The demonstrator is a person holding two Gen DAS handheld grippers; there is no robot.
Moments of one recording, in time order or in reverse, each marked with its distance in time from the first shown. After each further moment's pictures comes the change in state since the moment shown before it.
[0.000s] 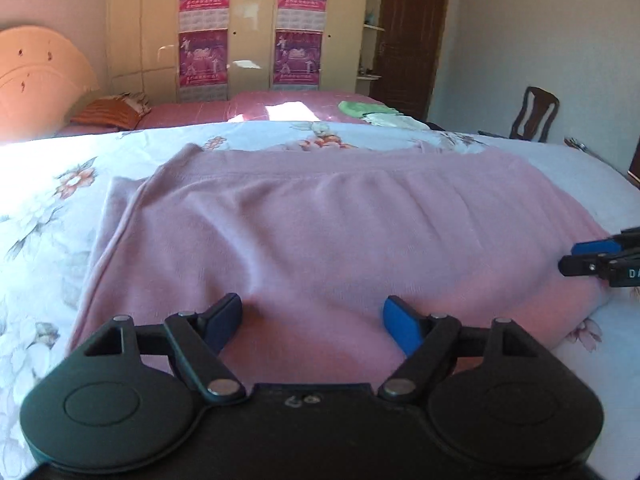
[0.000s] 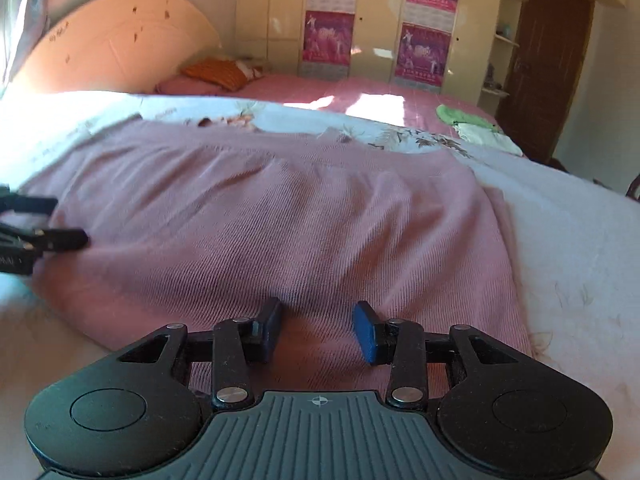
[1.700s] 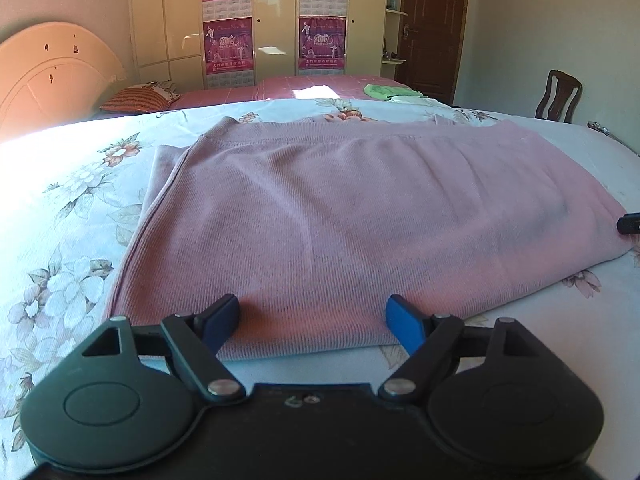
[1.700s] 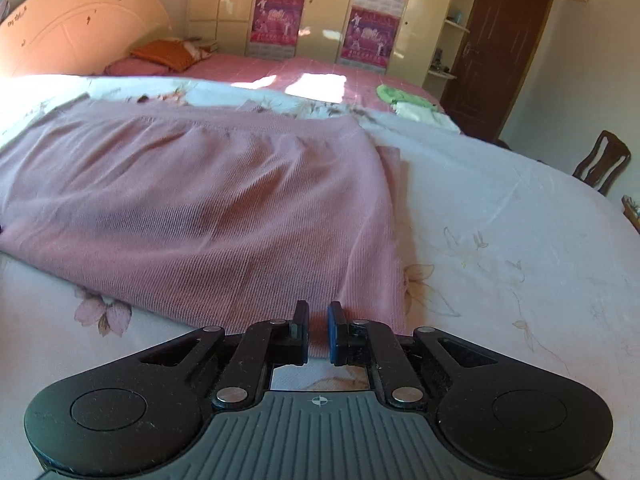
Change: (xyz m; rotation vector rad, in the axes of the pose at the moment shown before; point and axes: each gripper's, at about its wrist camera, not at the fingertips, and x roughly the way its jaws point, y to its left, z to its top) left arm -0.037 -0.013 -0.027 0.016 0.041 0.080; right arm -0.052 -0.030 -0.028 -0.017 -0.010 -0.197
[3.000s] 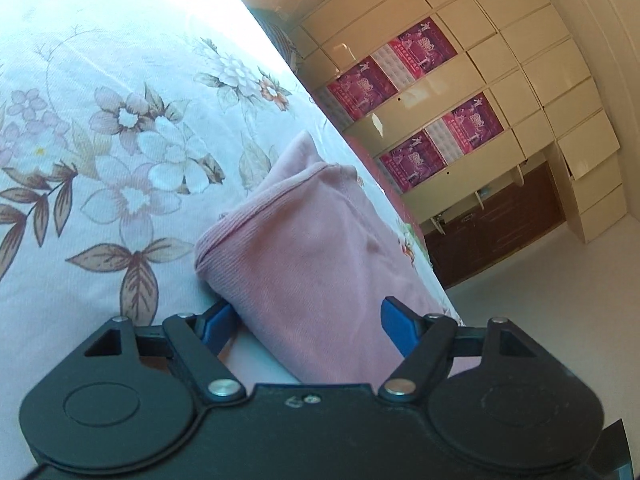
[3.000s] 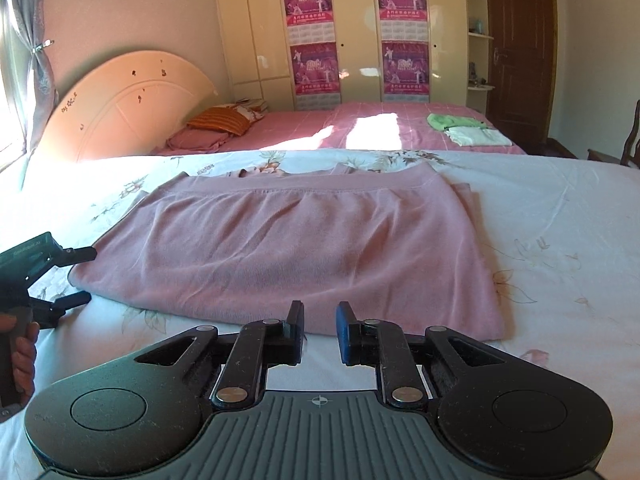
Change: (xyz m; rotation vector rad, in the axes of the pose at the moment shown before) left arm -0.012 0.096 -0.037 -0.944 -0.183 -0.169; right arm -0.065 0.051 0.016 0.143 -0.070 0.271
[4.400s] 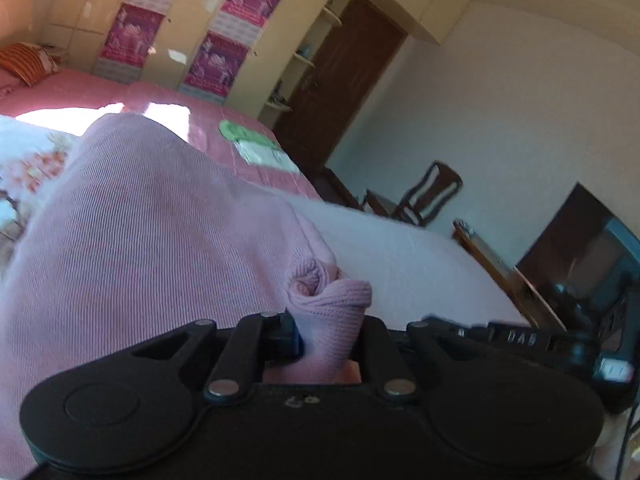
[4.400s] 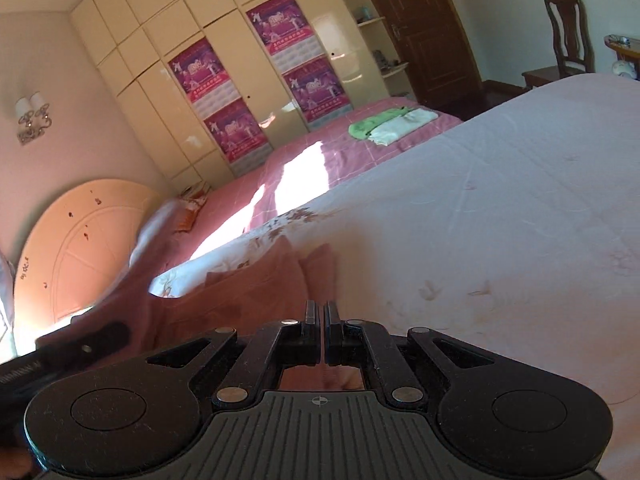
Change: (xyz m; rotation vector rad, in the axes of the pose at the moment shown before) left arm 0.130 -0.281 -0.203 0.665 0.348 -0.302; right arm -0.017 -0.232 0.042 0.424 -0.132 0.006
